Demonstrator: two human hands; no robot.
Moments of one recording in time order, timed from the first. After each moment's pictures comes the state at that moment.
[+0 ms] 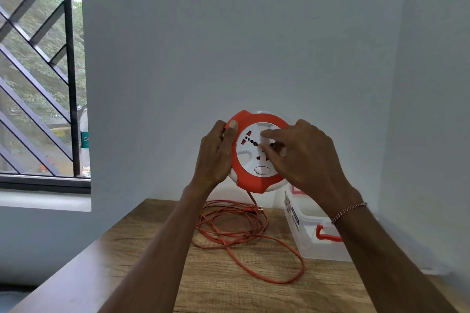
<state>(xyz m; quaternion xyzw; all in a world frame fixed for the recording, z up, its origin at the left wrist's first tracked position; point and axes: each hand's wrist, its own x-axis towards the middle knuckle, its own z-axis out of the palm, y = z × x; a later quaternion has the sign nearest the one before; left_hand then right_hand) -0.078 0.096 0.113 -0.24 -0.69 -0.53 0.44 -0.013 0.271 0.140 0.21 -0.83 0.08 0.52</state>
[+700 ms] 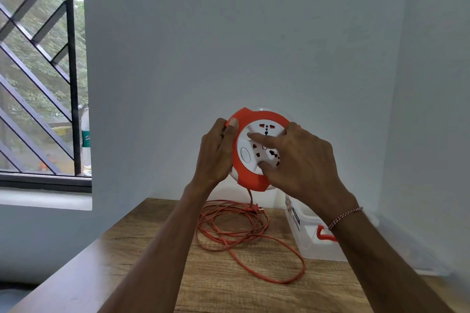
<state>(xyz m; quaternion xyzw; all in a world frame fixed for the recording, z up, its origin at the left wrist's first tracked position) -0.079 0.095 0.115 -0.25 -0.68 -0.53 0.45 -0.013 0.264 0.128 0.18 -0.84 0.00 0.51</state>
